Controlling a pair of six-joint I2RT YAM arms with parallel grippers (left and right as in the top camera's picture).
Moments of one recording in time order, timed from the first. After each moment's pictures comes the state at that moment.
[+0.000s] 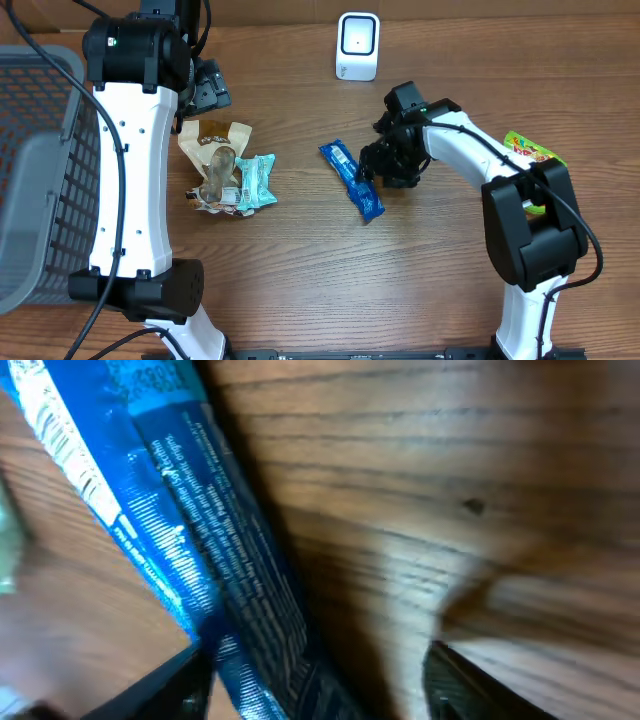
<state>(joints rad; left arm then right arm) -0.10 1.87 2.30 -1.68 -0.33 -0.48 0.39 2.08 1.47 -0.85 -0.43 0.33</state>
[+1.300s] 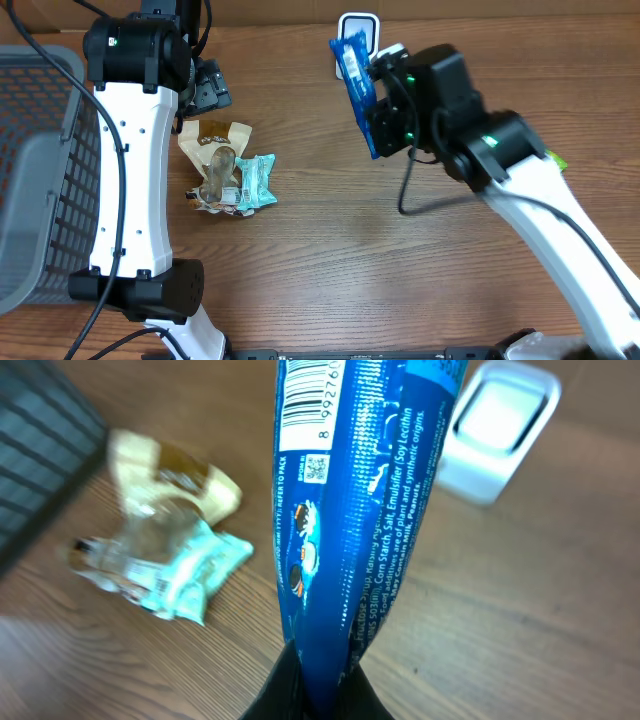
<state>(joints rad) -0.10 1.87 2.30 -1.68 -0.33 -0.48 0.51 1.50 1.54 -0.76 -0.17 0.07</state>
